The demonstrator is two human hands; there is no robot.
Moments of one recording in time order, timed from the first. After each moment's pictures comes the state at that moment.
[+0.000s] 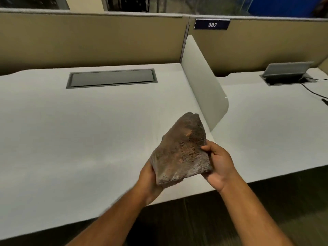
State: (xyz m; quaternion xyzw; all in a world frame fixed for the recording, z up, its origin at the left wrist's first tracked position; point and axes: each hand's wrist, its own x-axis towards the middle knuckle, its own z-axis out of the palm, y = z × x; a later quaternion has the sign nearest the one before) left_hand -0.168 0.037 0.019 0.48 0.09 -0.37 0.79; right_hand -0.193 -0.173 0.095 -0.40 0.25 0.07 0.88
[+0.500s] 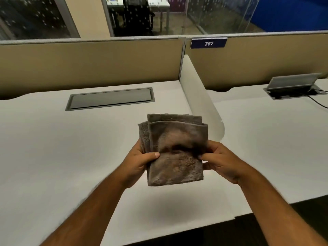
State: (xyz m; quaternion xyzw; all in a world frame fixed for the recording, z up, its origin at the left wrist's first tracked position) left_hand -0.045 0.021 0.083 0.61 -0.07 -0.26 0.75; right_hand -0.112 -0.269 0.113 -0.68 0.05 0.16 0.71
